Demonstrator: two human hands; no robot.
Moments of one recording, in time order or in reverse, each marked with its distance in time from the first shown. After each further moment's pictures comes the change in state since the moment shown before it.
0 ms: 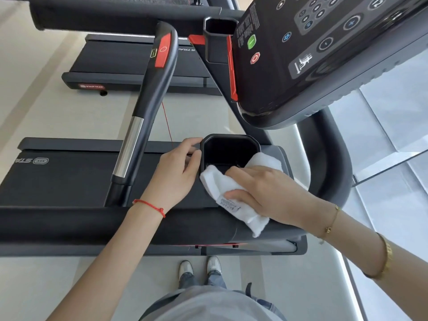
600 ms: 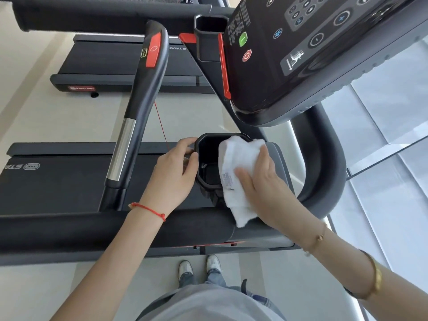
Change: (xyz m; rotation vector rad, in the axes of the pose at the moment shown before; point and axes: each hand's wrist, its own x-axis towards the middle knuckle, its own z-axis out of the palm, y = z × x) left_hand -0.001 0.005 0.004 0.027 0.032 0.021; right_hand -0.003 -0.018 0.019 0.573 0.138 0.699
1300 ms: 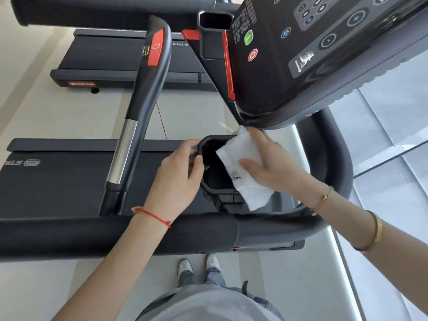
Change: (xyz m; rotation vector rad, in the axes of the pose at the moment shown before) left_hand 0.000 0.006 0.002 0.022 0.004 -0.012; right_hand 0.062 0.010 -0.026 -0.119 -0.043 -0.227
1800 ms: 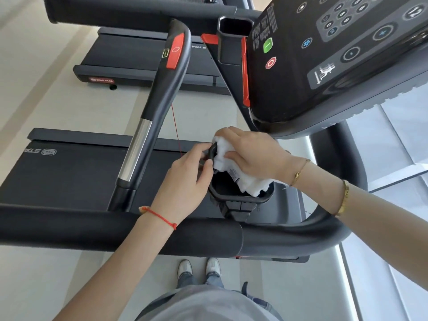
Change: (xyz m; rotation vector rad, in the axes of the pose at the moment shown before) left_hand -0.002 0.003 -0.002 -0.021 0.002 -0.002; right_hand 0.053 -0.025 0.003 -0.471 -0.101 -0.438
